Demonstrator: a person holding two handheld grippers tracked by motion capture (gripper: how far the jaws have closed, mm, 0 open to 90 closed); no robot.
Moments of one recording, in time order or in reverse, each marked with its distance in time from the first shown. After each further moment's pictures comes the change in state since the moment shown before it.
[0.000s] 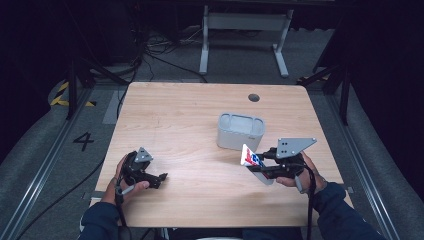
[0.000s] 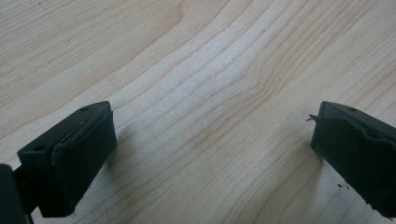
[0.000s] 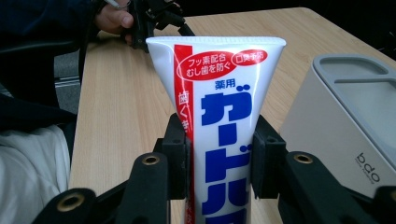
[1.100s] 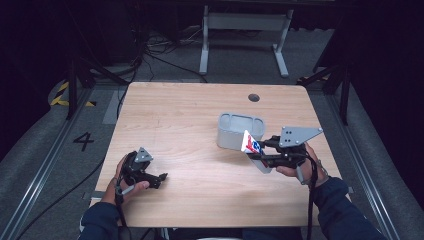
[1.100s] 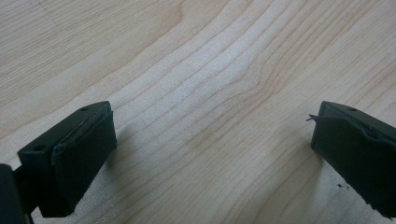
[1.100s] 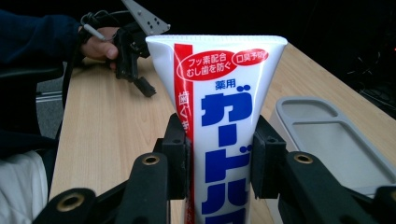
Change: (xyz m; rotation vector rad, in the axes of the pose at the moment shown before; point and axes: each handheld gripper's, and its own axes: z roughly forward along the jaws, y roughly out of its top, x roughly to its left) left arm 0.000 0.000 0.000 0.001 0.002 0.000; right arm -0.011 0.028 -0.010 -0.068 -0.060 -0.030
